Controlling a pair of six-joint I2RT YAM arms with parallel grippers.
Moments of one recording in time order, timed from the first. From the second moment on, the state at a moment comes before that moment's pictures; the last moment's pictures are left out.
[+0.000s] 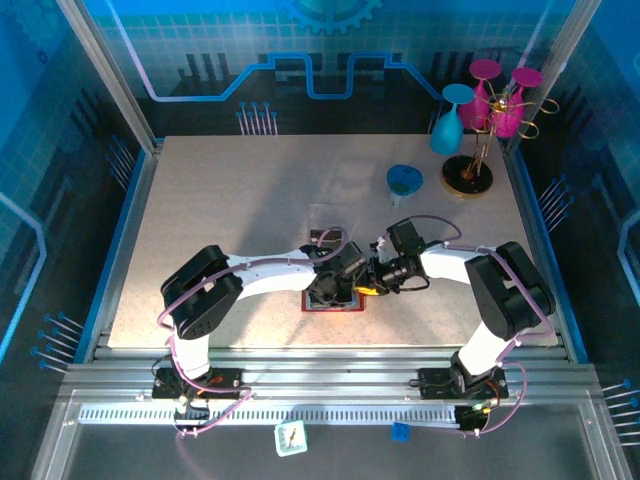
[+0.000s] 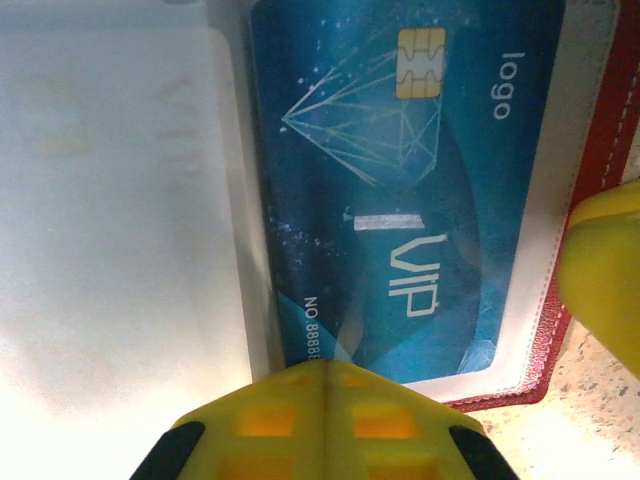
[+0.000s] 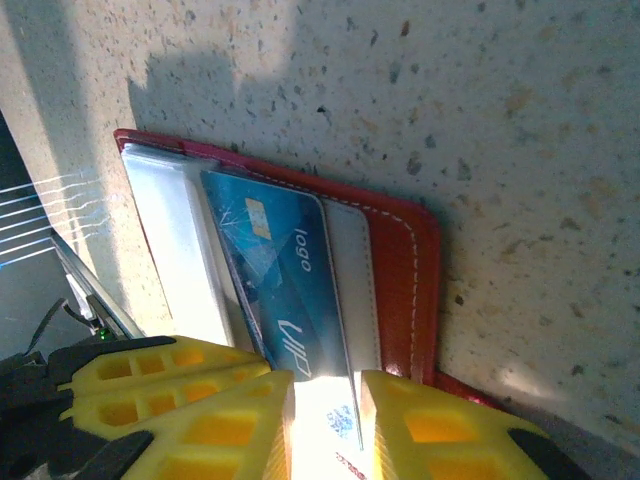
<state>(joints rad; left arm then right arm) -0.93 1.87 1.18 -0.65 0.06 -1.03 0.40 1.67 0.73 -0.25 -0.73 0.62</state>
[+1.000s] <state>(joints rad) -0.93 1.86 1.15 -0.54 0.12 -1.03 0.42 1.68 0.78 -0.34 -0.67 0.58</state>
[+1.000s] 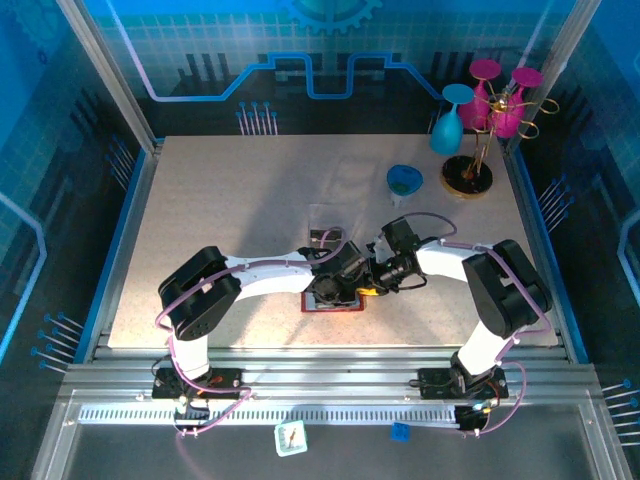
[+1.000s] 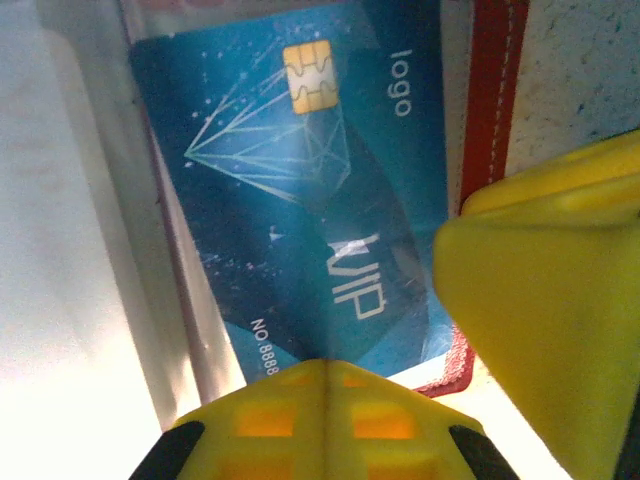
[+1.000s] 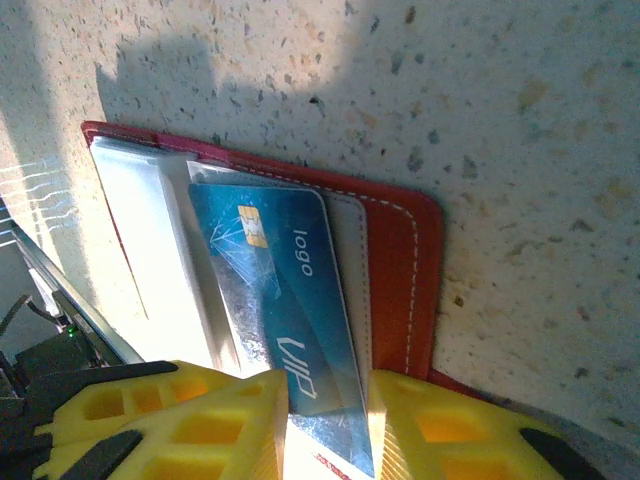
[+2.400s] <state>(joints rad) -0.90 1.88 1.20 -0.65 0.05 -1.00 0.43 1.62 0.78 -0.40 -0.66 0.55</state>
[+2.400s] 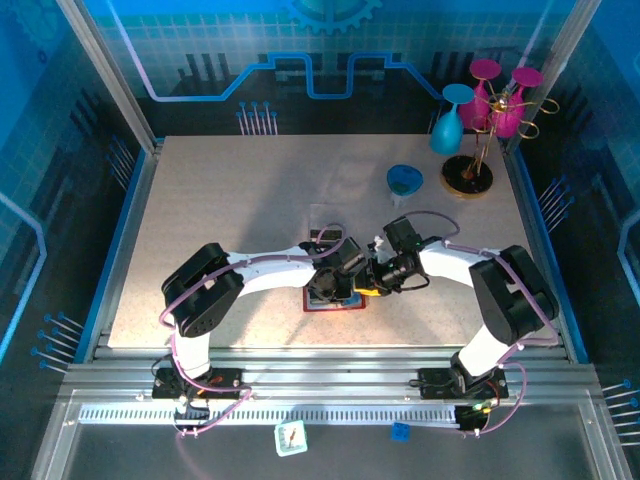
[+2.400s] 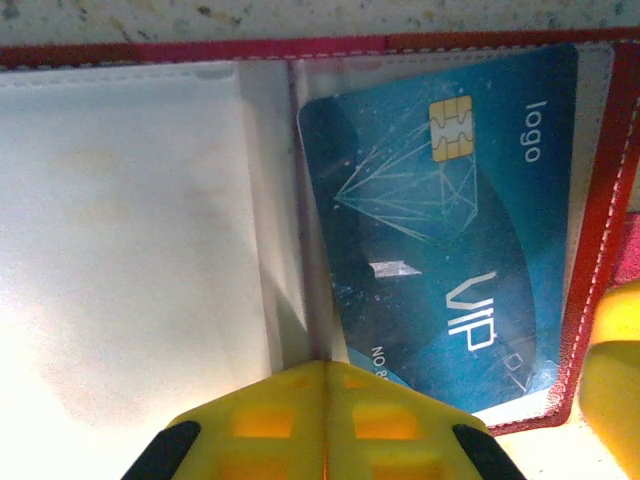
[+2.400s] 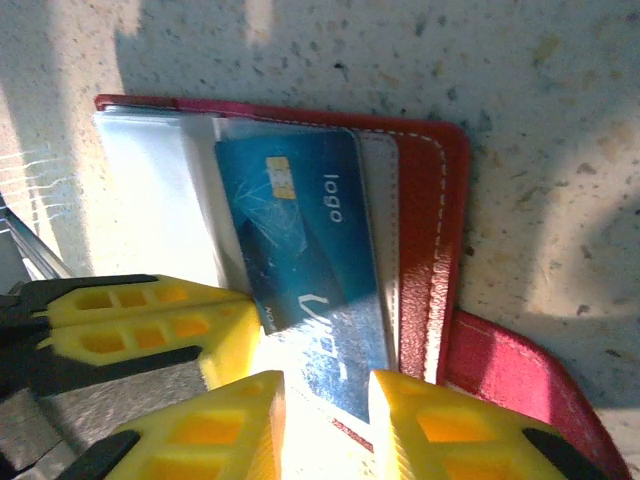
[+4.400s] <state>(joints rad) -0.86 1.94 1.27 -0.66 0.04 -0.96 0.44 1.67 0.75 -0.33 -0.71 0.56</state>
